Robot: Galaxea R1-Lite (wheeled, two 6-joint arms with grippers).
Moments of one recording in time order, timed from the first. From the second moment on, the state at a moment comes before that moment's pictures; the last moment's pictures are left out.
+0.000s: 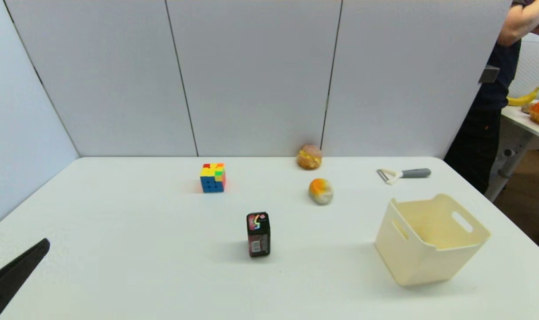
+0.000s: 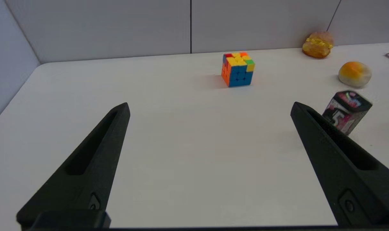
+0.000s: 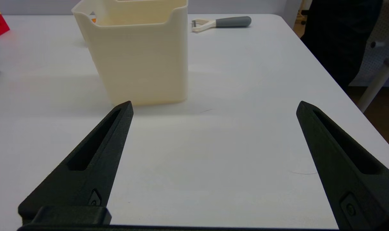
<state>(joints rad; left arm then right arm) 0.01 0.62 -0.29 -0.30 -0.20 0.02 0.00 0.00 0.00 0.00 0.00 0.00</state>
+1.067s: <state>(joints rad) -0.34 1.40 -0.93 -0.10 -0.08 0.02 0.00 0.00 0.00 0.00 0.00 0.00</state>
